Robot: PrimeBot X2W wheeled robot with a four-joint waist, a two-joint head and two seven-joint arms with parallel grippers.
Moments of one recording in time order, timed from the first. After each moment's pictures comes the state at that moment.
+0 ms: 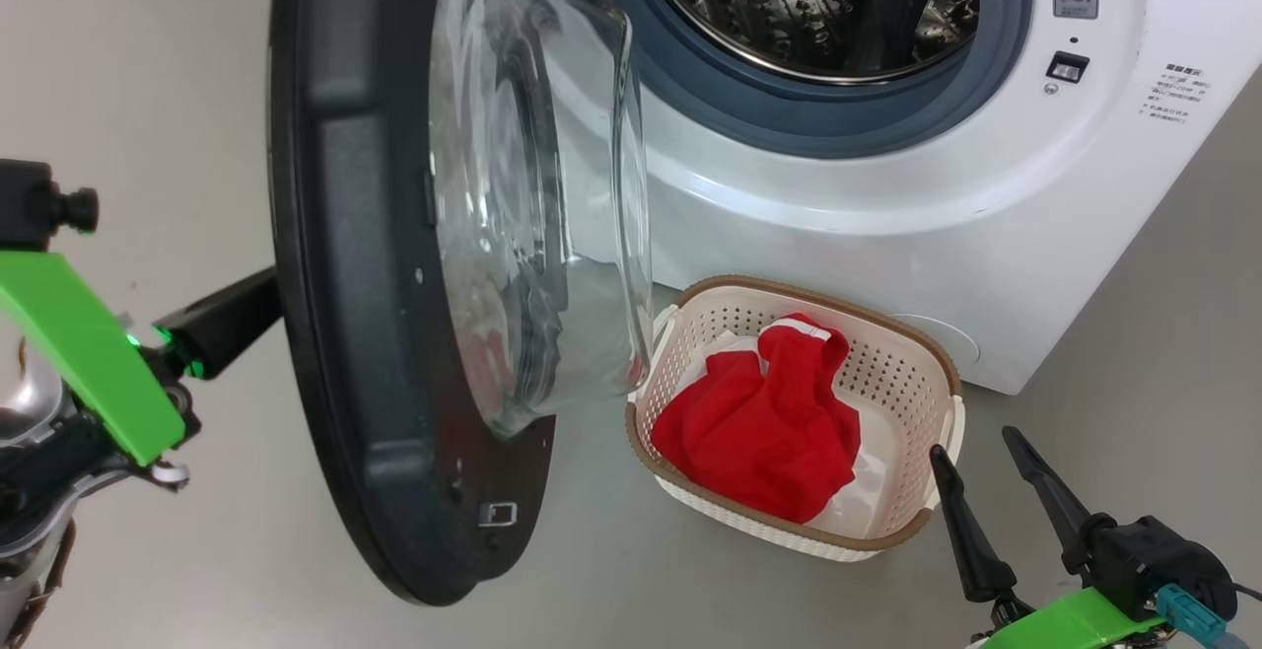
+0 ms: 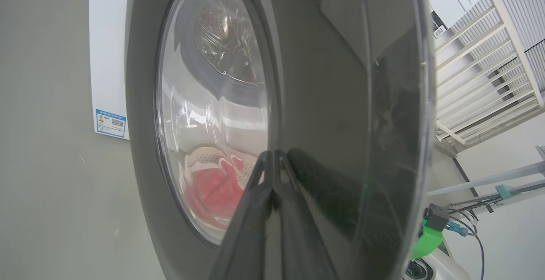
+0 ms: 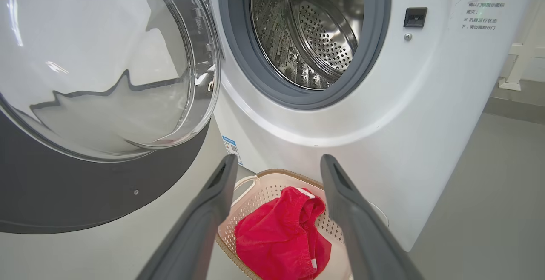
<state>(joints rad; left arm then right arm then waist) -0.64 0.70 -0.40 0.06 -1.53 -0.12 0.47 0.04 -0.09 0.05 0.18 0.24 0.13 -0.26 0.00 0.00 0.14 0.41</state>
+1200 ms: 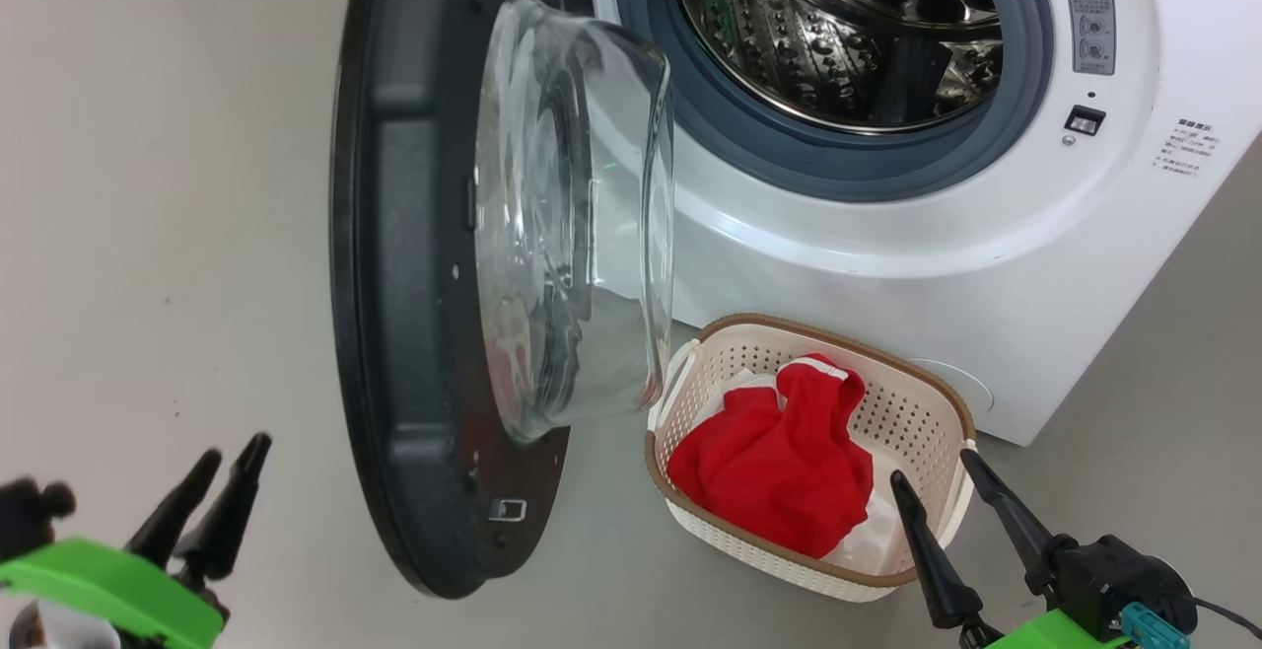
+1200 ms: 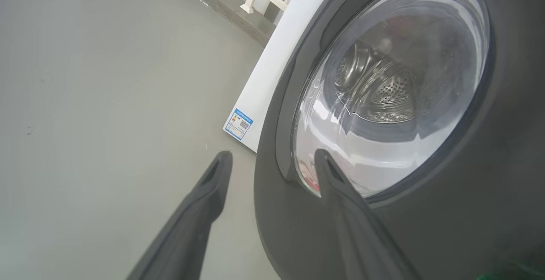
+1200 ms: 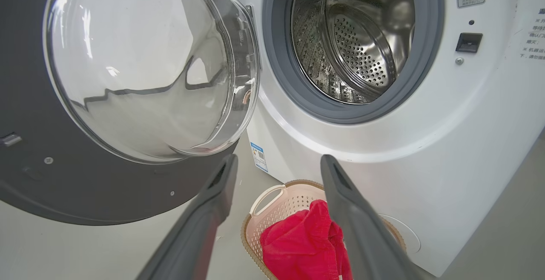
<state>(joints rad) -0.34 0.67 -0.55 0.35 -1.38 -0.12 -0.18 0.06 -0.09 0.11 0.17 0.26 0.13 -0.26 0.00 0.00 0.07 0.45</state>
